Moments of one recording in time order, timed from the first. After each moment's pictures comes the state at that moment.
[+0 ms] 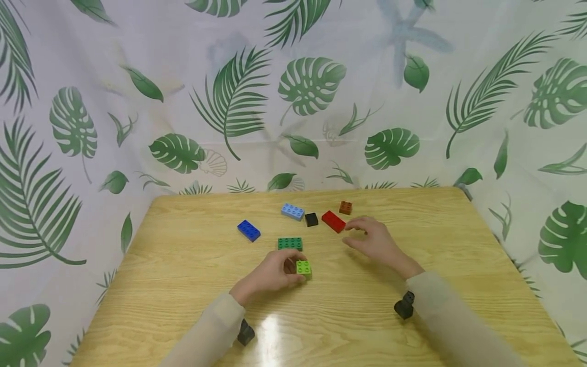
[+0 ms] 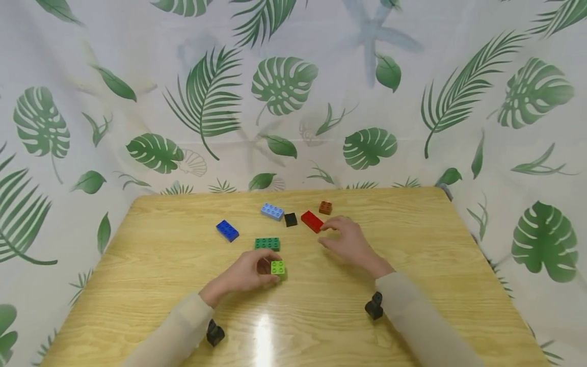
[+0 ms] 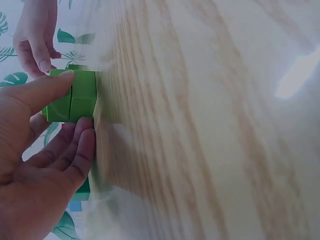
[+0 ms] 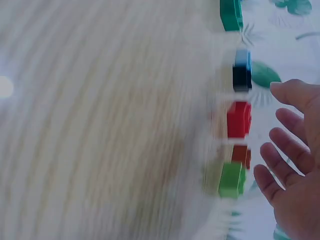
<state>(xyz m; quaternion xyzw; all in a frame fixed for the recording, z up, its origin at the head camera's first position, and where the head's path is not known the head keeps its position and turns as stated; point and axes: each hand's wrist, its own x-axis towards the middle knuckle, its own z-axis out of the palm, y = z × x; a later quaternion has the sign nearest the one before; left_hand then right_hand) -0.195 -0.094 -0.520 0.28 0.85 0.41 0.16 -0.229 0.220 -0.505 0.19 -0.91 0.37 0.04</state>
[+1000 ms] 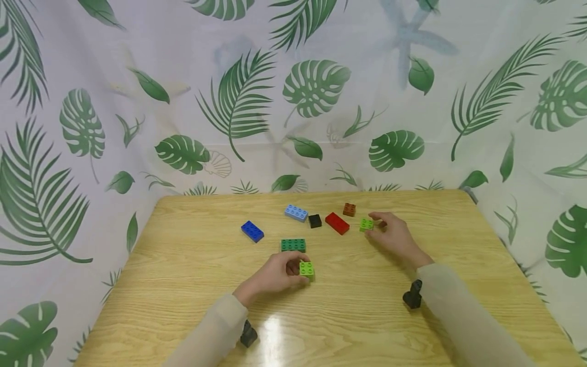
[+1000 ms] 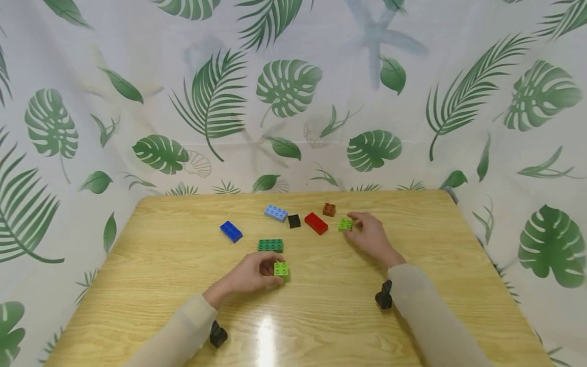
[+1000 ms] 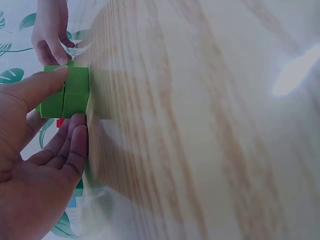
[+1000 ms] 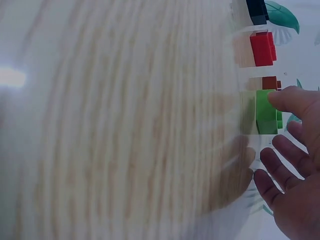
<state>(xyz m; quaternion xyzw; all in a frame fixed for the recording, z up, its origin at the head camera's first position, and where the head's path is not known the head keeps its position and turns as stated) -0.193 -0.096 -0.523 0.26 0.84 0.44 0.16 -0.260 0.268 -0.528 0.10 -0.92 0.38 0.00</state>
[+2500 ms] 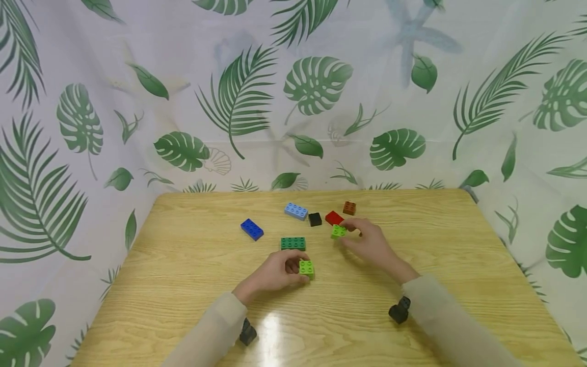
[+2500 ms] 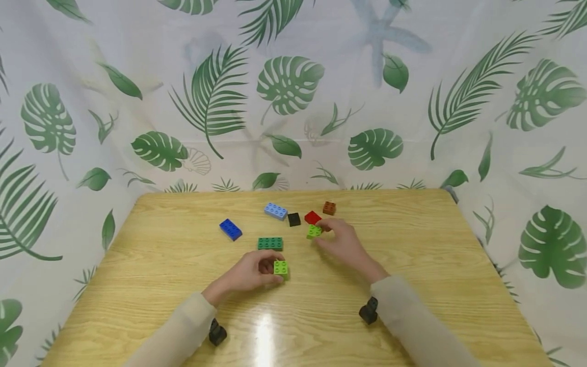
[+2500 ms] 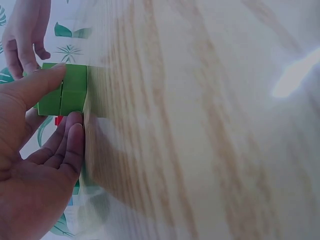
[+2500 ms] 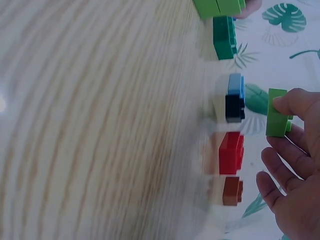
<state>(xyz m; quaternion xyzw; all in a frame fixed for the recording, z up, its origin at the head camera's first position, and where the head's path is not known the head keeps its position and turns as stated) -0.194 -0.099 -0.524 0.26 0.84 0.44 0.17 -0.226 0.197 -0.504 0.17 -0.91 0.38 0.04</state>
